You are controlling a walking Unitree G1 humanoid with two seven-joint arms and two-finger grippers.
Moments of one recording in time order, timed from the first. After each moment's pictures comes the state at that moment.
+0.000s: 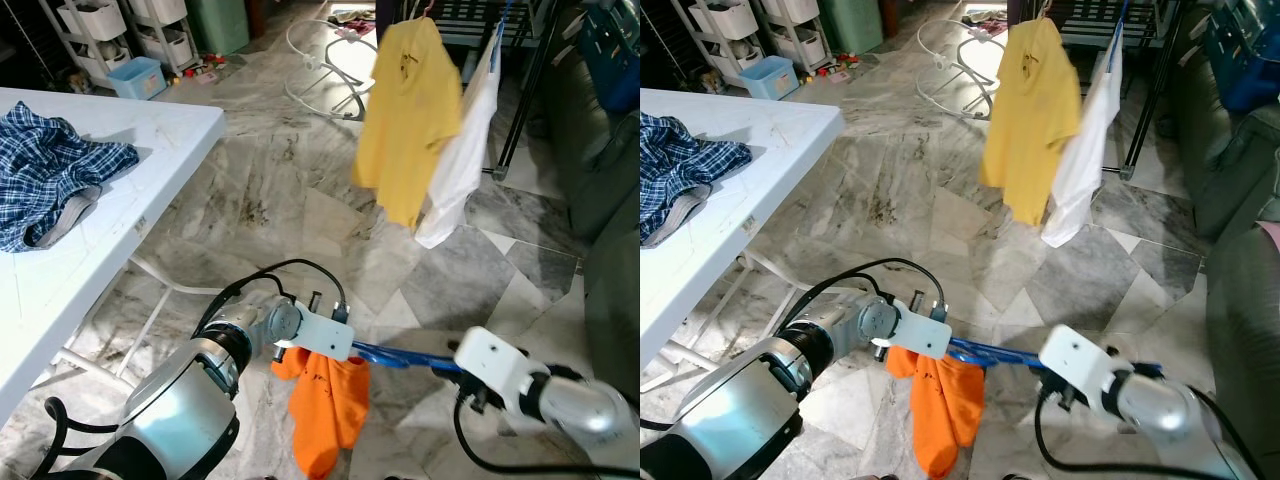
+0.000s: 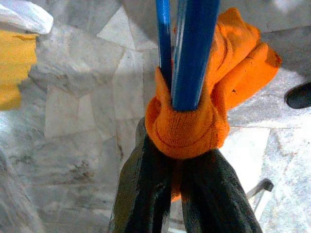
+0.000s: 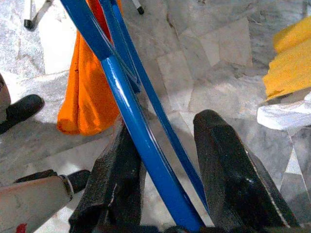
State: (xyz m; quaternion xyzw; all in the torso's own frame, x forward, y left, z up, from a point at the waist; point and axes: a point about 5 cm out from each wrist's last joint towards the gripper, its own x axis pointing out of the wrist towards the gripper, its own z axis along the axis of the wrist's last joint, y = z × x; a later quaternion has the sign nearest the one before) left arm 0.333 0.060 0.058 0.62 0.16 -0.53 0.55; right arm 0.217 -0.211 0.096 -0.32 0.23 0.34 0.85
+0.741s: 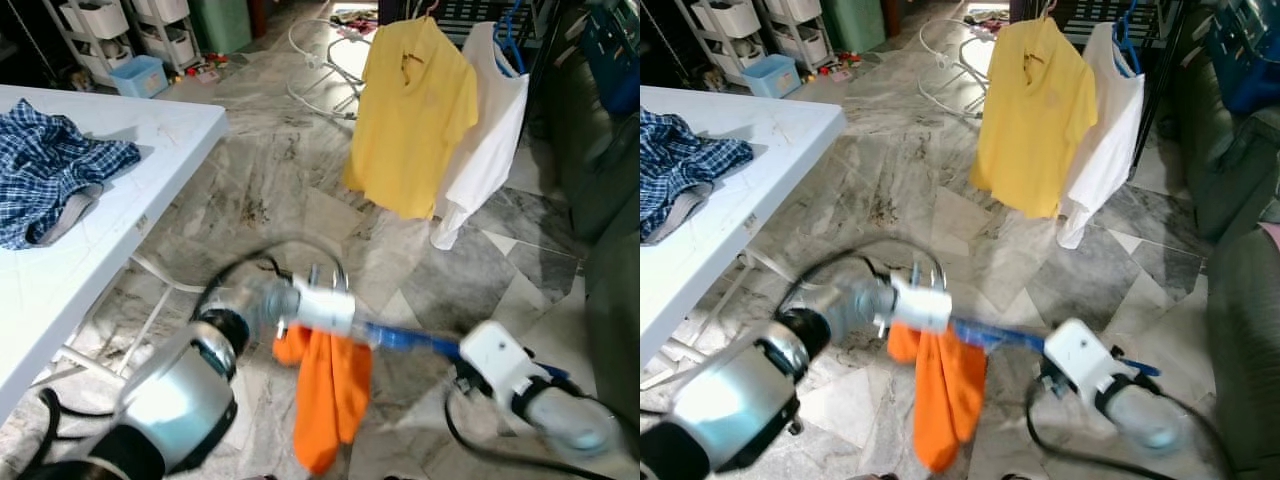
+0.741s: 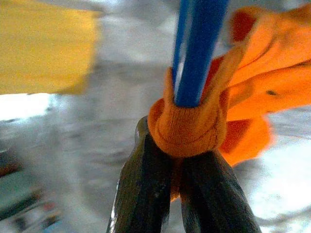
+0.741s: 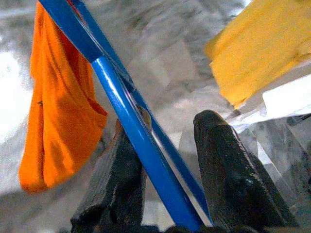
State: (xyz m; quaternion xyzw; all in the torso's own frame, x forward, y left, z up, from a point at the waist) left arm 0.363 0.062 0.098 0.64 0.08 -0.44 0.63; right arm 0.225 -0.201 0.086 -0.26 0.13 0.20 0.94
